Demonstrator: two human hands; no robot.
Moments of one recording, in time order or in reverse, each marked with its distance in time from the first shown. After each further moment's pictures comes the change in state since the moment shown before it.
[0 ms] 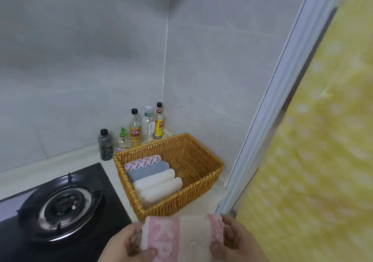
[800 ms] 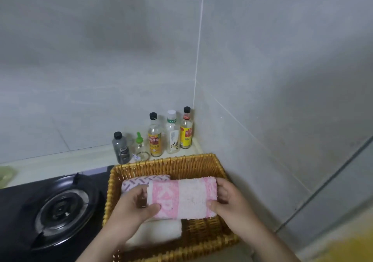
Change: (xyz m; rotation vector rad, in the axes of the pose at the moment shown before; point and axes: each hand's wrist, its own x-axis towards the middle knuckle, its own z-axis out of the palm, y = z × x) left_hand 0.233 0.053 0.053 0.196 0.460 0.038; right_hand 0.319 -0.049 -0.085 -0.150 -0.368 -0.160
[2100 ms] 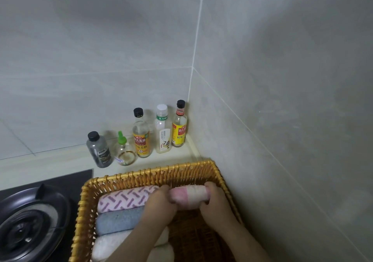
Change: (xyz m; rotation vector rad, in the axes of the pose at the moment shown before) left_hand 0.157 -0.063 0.102 0.512 -0.055 -0.189; right_hand 0.126 0.061 0.018 -0.507 0.144 0.213
